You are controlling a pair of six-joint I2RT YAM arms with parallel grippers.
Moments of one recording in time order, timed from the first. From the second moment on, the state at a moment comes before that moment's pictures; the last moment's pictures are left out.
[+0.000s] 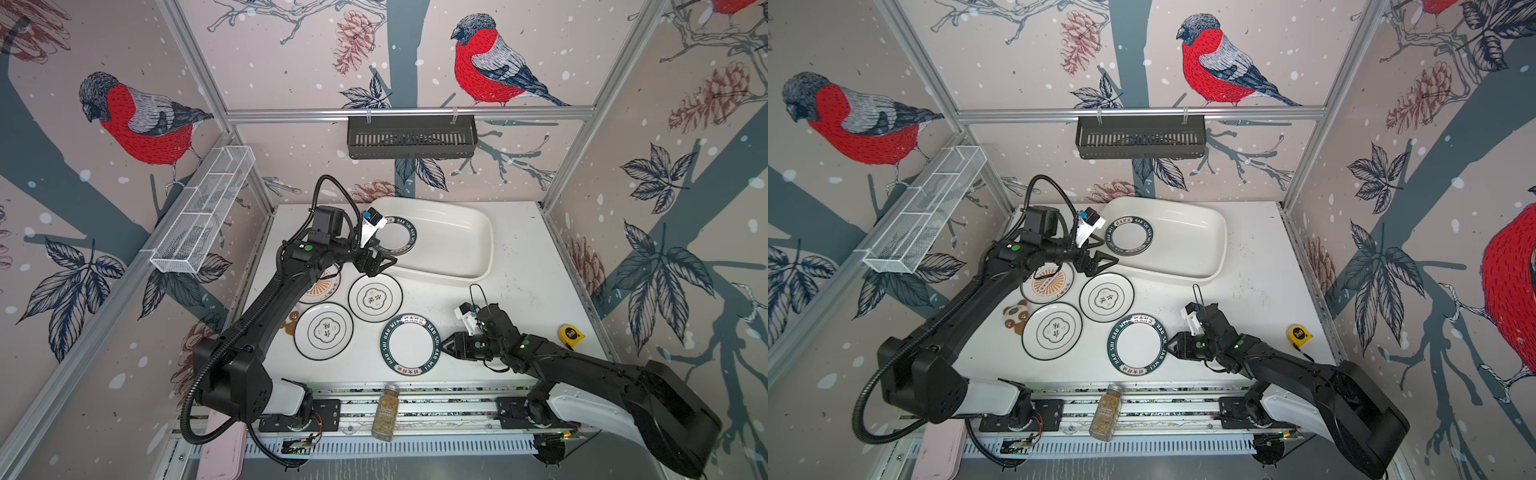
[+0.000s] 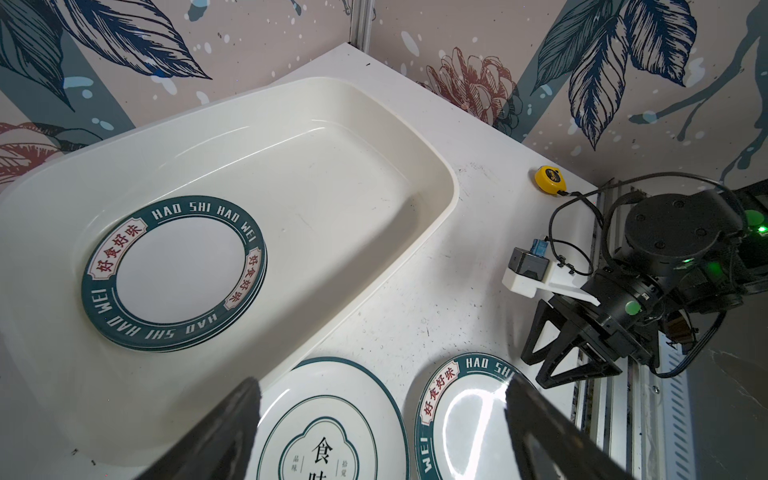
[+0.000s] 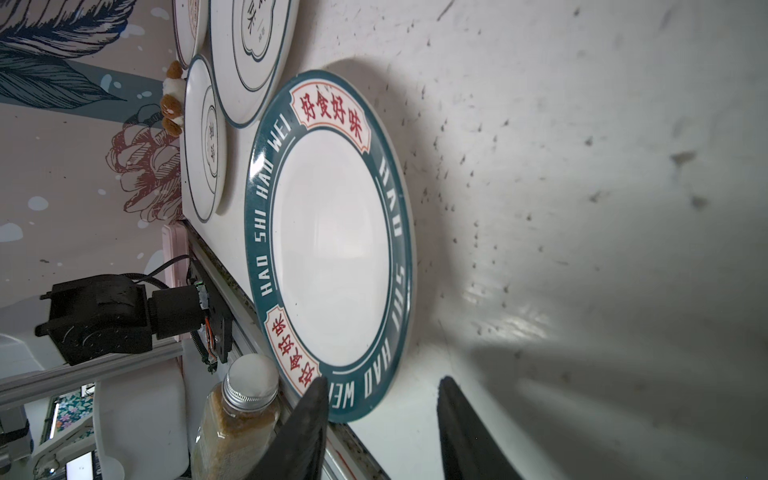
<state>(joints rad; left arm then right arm) -0.32 1.40 1.27 -0.56 0.71 0.29 0.71 1.09 0.24 0.06 -0.50 0.81</state>
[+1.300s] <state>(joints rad) -0.32 1.39 1.25 -0.53 0.74 0.28 0.74 1.34 0.30 0.23 -0.46 0.87</state>
